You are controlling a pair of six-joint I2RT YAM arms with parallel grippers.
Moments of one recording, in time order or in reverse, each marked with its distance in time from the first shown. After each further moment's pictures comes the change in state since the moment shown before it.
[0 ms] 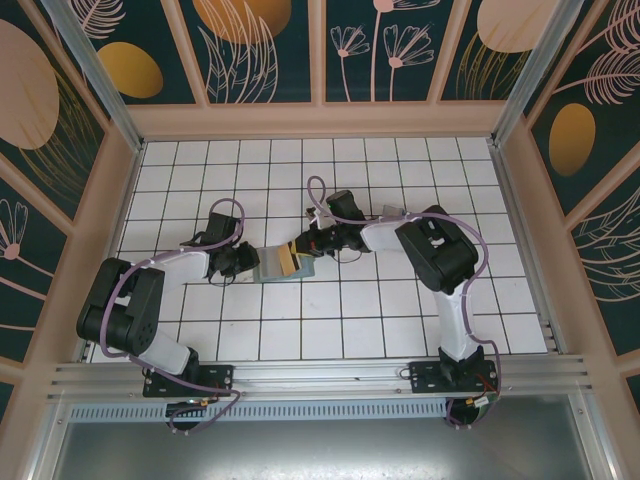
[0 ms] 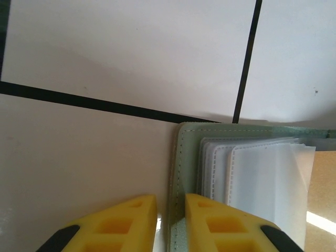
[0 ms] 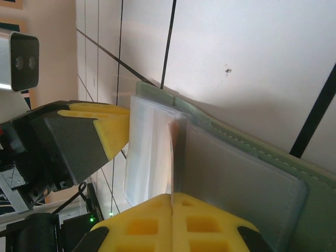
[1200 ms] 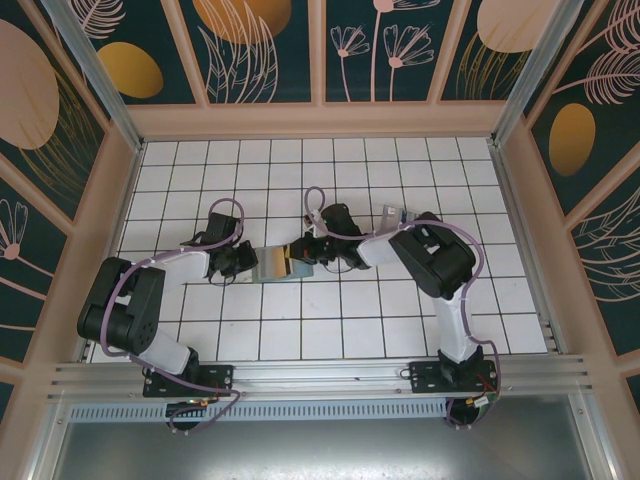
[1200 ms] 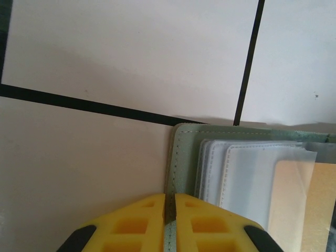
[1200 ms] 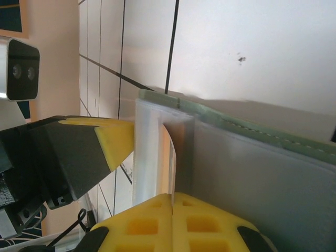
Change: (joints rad) left arm 0.000 0.007 0.001 0.010 0.002 -0.010; right arm 0.082 -0.021 -0.128 0.263 0.166 0.173
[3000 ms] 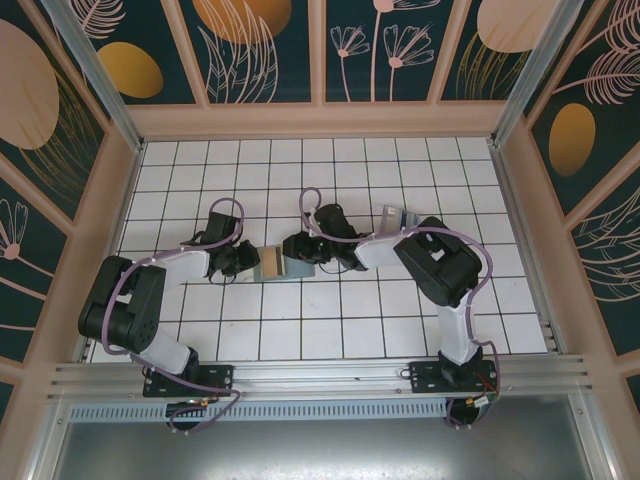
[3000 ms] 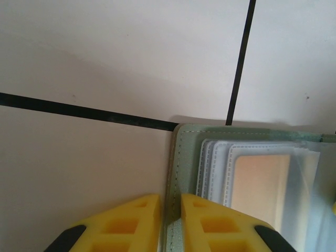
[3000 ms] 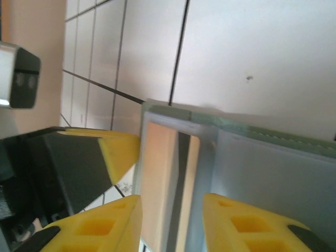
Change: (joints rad) left arm 0.006 0.007 0.001 0.018 0.024 0.000; right arm 0.048 -0.070 0.008 -0.105 0.175 -0.043
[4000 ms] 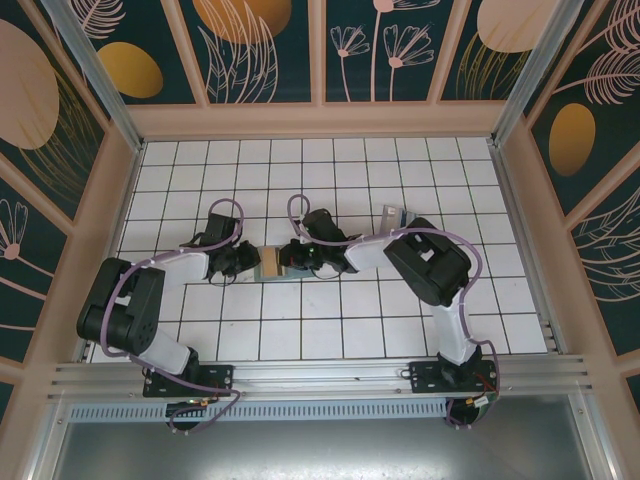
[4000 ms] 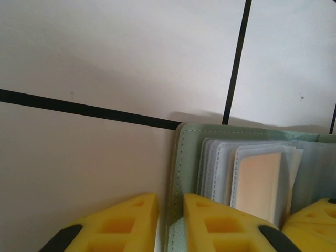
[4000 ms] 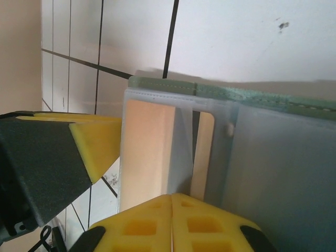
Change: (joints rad) left arm 0.001 -0.018 -0.018 0.019 0.002 -0.012; right arm 0.056 0.045 0.059 -0.077 0.021 -0.005
